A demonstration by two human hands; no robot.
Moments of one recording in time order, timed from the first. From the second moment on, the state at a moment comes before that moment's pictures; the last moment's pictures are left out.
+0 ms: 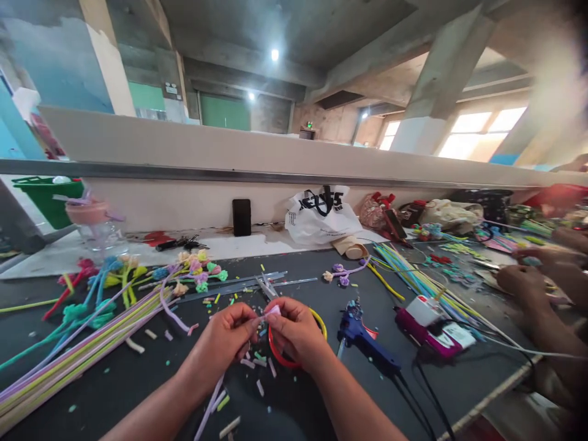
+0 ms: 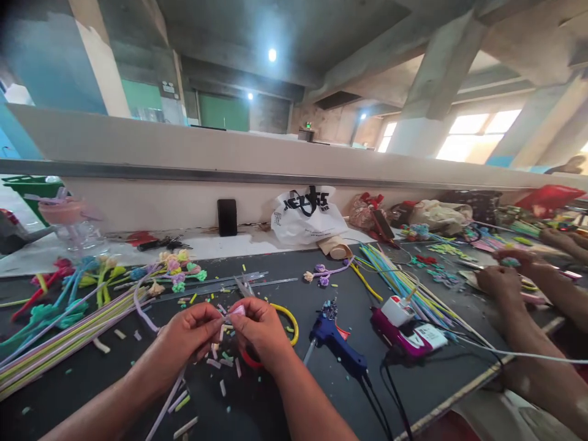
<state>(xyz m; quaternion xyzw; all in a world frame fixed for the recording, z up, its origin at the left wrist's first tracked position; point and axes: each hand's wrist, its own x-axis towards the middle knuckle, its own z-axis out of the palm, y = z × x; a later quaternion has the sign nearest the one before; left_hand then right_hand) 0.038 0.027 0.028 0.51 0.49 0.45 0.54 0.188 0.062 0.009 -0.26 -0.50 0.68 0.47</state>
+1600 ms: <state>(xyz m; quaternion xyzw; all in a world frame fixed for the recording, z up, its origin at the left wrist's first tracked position) 0.051 0.024 0.024 0.45 0.48 0.45 0.61 0.183 0.058 0.011 -0.22 -0.38 0.75 0.50</state>
